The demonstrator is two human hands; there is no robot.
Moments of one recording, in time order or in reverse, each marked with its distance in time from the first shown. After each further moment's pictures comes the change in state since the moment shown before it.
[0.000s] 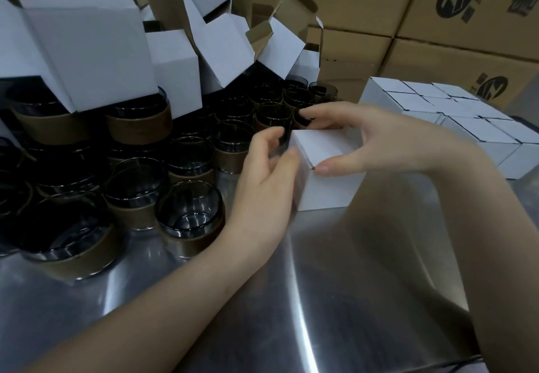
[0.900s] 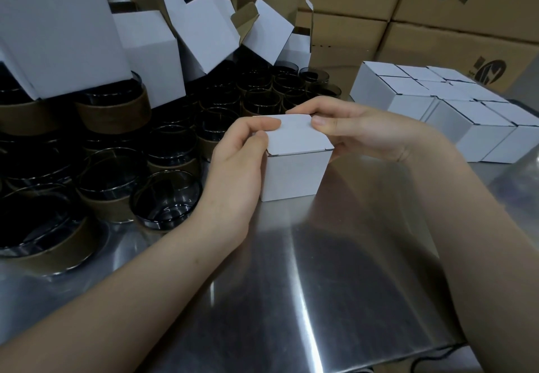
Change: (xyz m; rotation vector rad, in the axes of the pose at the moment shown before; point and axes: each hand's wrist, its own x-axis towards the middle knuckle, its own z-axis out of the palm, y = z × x) left_hand 0.007 0.005 -0.003 -0.123 0.042 -0.092; right_hand 0.023 0.053 0.010 0.578 -0.224 0.025
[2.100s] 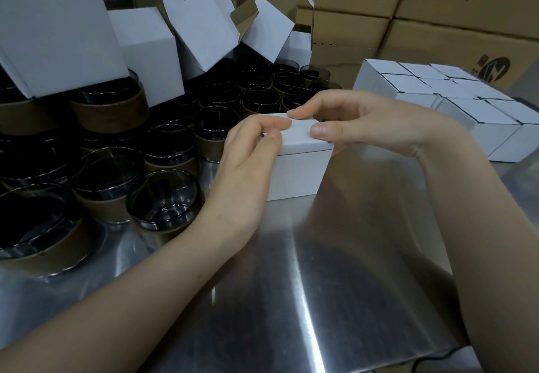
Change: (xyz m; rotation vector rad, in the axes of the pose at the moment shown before) left_hand -0.006 0.002 0.000 0.232 -0.115 0.107; right_hand -0.013 -0.019 0.003 -0.206 0.037 -0.063
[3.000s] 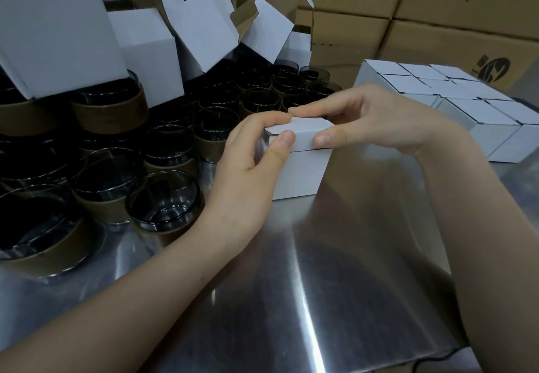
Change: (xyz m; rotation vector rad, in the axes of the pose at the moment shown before) left_hand 0.002 -0.008 -0.001 0.090 -0.026 0.129; right_hand 0.000 0.001 -0.003 0.069 0.047 -0.081
